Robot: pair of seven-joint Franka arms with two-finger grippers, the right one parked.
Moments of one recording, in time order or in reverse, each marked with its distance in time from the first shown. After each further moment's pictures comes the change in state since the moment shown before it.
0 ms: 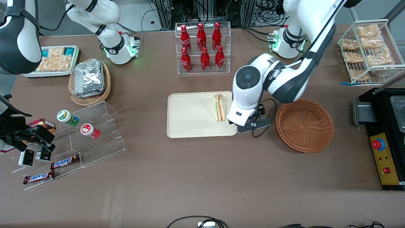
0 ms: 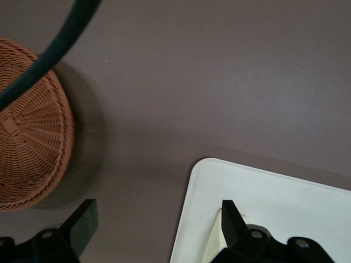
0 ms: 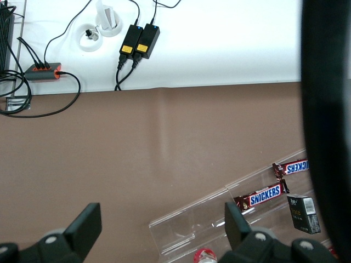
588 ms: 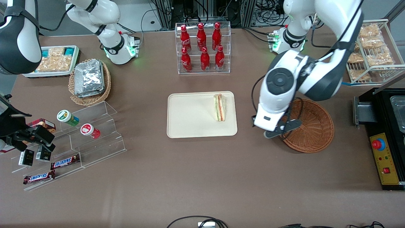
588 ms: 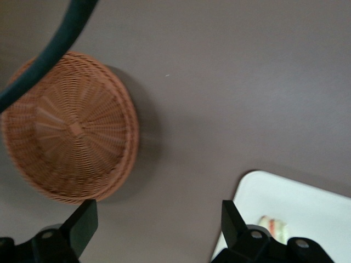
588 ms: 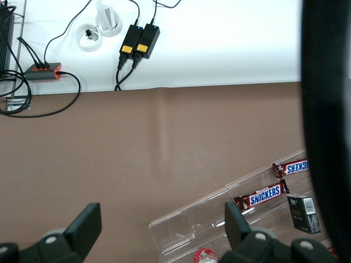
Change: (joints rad) arm 0.118 -0.084 0.018 0.027 -0.065 -0.163 0.161
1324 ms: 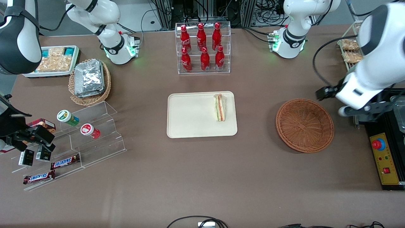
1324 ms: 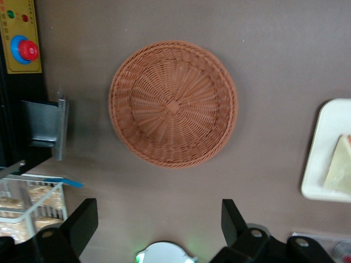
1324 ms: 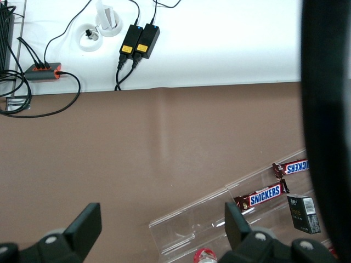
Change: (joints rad) arm 0.012 -0.293 0.394 0.004 -0.220 -0.279 0.730
